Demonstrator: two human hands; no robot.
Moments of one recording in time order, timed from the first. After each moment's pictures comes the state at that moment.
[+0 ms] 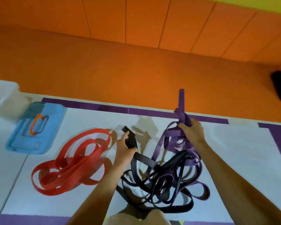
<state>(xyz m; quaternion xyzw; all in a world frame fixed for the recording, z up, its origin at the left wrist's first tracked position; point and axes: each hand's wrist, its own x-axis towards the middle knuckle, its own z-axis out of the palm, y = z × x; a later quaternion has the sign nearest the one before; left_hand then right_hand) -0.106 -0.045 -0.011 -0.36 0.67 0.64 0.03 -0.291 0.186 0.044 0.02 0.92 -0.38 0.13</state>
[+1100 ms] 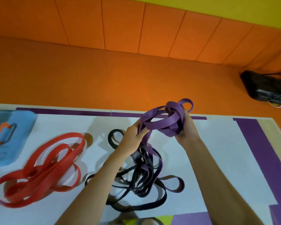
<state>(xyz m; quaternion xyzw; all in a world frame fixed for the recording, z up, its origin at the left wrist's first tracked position) -0.177 0.053 0.065 -0.05 0.76 0.64 -0.03 -0.271 0.236 0.128 0.18 0.54 -0.80 0.21</state>
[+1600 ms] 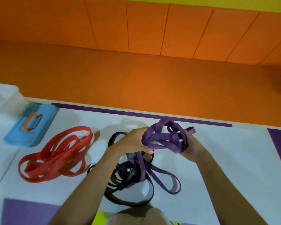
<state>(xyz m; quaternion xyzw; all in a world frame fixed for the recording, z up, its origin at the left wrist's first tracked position) -0.177 0.079 0.088 -0.05 0.86 0.48 0.15 -0.295 0.314 0.051 0.18 0.52 -0.73 0.41</state>
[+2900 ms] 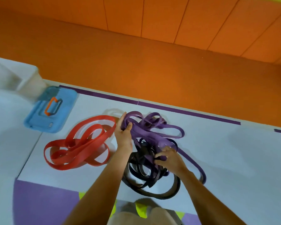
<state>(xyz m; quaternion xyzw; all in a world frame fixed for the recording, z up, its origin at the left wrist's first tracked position) -0.114 -0.030 0.010 -0.44 0.41 0.76 -0.25 -0.163 0.202 -0.036 -0.28 0.88 -0.25 0.30</state>
